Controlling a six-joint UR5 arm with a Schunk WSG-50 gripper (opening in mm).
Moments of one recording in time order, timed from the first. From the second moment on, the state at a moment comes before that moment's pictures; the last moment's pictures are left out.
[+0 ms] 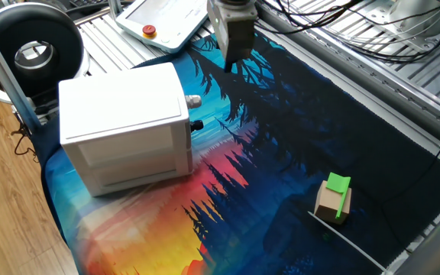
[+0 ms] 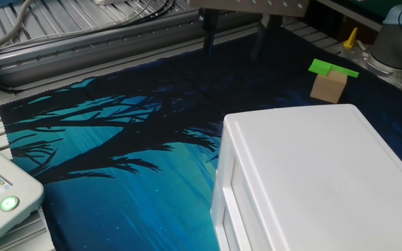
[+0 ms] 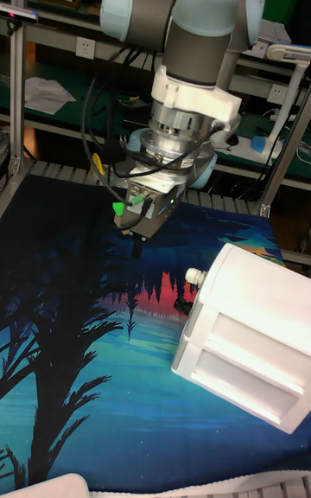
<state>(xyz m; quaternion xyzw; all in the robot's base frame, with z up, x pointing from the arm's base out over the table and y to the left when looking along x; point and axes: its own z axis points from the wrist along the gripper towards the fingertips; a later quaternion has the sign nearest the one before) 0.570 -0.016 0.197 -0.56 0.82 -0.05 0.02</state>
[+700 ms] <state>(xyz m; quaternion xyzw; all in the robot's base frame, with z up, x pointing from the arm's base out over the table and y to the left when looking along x) 0.559 0.000 0.195 -0.62 0.78 -0.01 0.02</state>
